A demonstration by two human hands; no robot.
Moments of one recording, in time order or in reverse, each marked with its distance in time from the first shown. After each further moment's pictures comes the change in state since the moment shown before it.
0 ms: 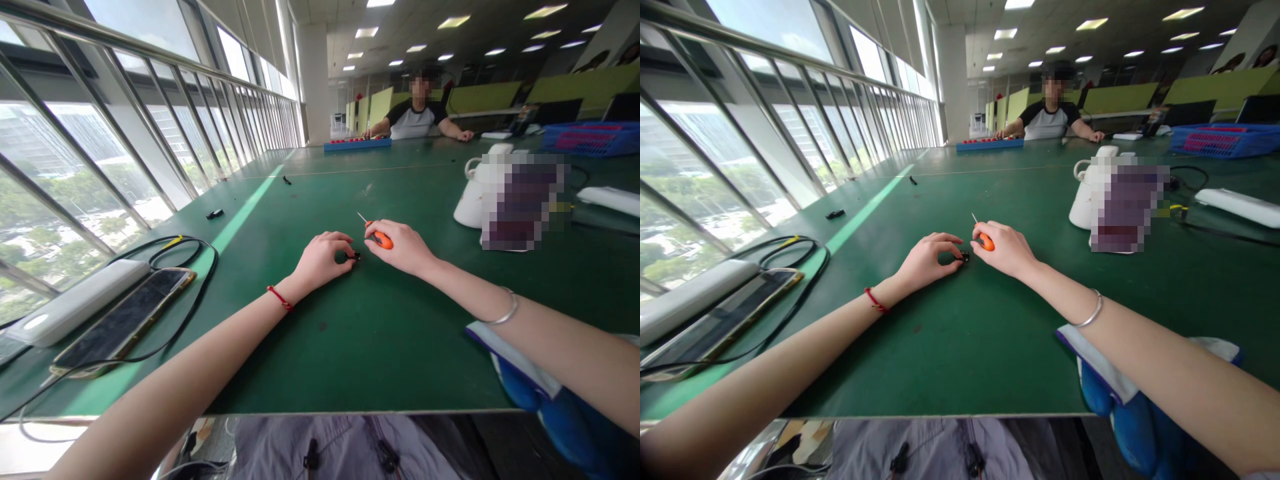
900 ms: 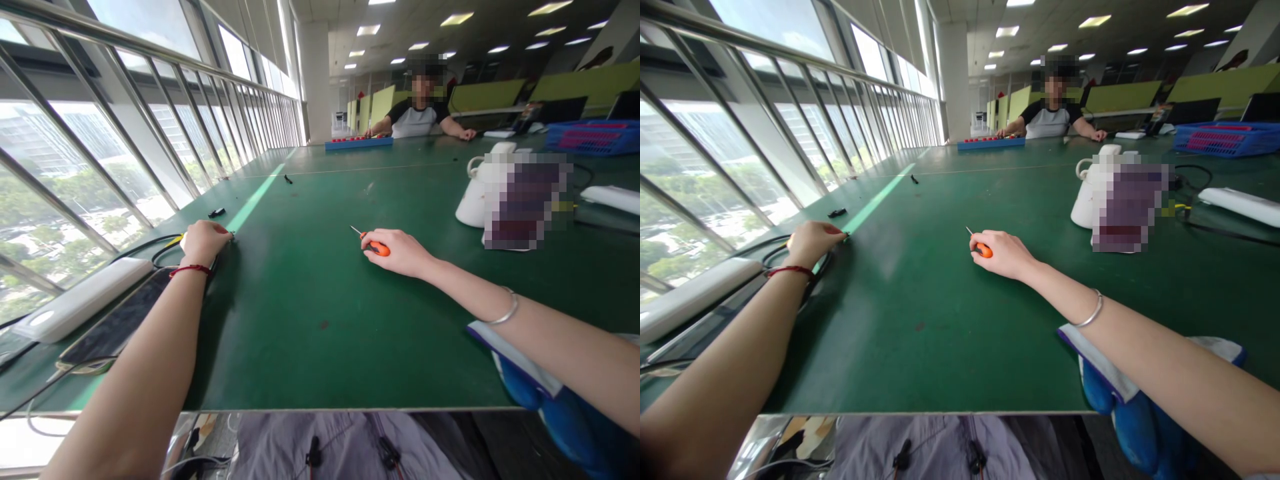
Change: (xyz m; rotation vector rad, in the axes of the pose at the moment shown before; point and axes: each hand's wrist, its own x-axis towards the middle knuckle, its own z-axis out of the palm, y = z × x) left_hand -0.058 -0.128 -0.129 0.467 0.123 -1.006; right_hand 0.000 0.004 0.004 -0.005 -0.183 -0.040
